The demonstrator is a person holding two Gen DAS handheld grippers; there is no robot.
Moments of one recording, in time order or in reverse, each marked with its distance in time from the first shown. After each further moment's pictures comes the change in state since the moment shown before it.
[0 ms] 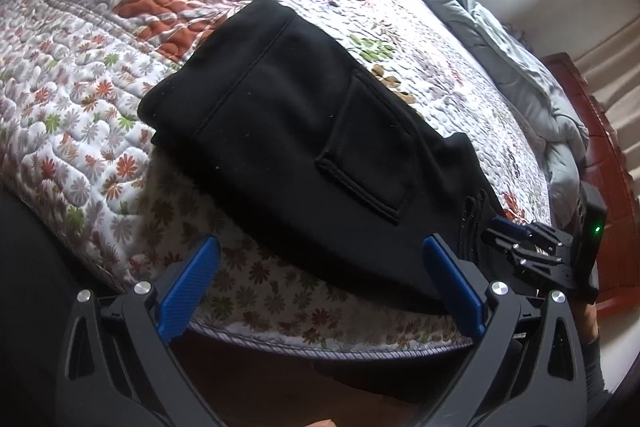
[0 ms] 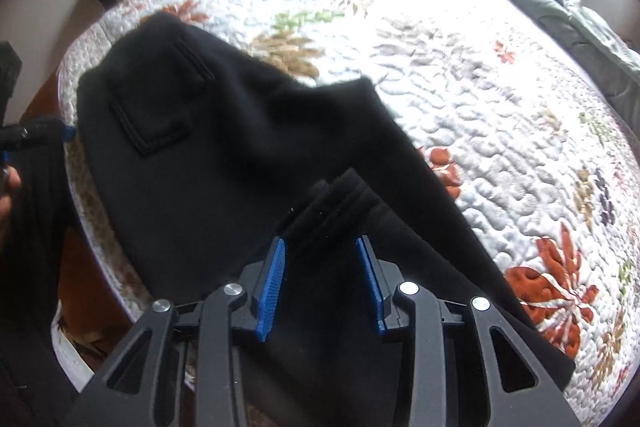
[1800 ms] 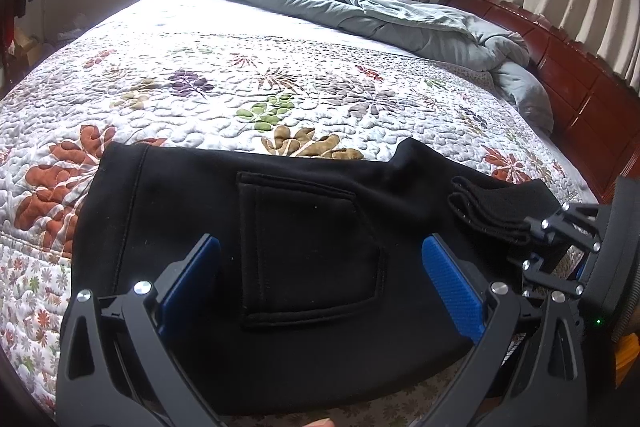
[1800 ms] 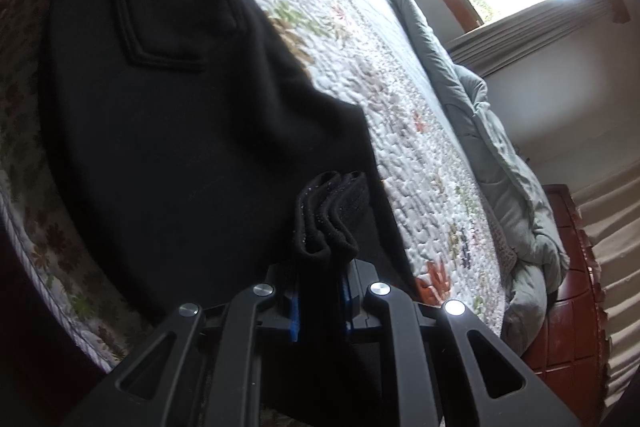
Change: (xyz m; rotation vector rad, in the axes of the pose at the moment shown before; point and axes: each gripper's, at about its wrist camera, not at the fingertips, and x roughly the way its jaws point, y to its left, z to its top) left arm 0.035 -0.060 0.032 0.557 -0.181 -0.082; right arm 0.011 0.111 -0.030 -0.246 -0.046 -0.630
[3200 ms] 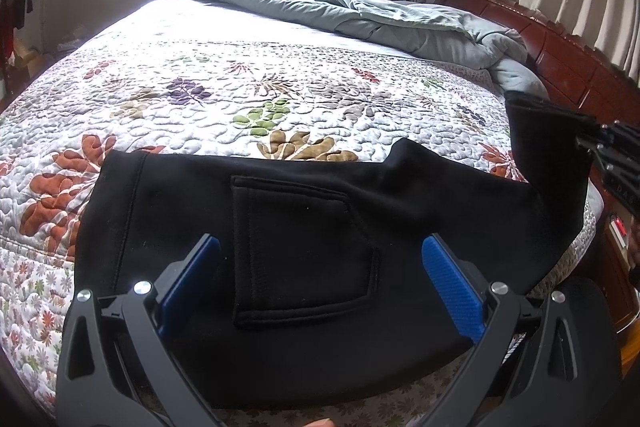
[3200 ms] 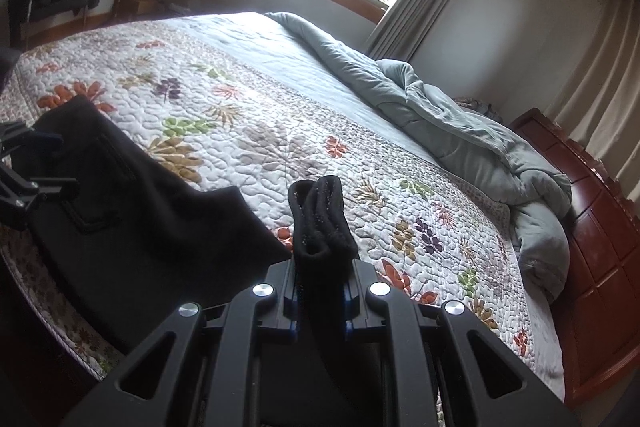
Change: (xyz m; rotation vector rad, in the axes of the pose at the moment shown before) left arm -0.006 -0.010 -0.001 0.029 -0.016 0.014; right arm -0.069 -0.117 -0.008 0.402 -0.177 -0.041
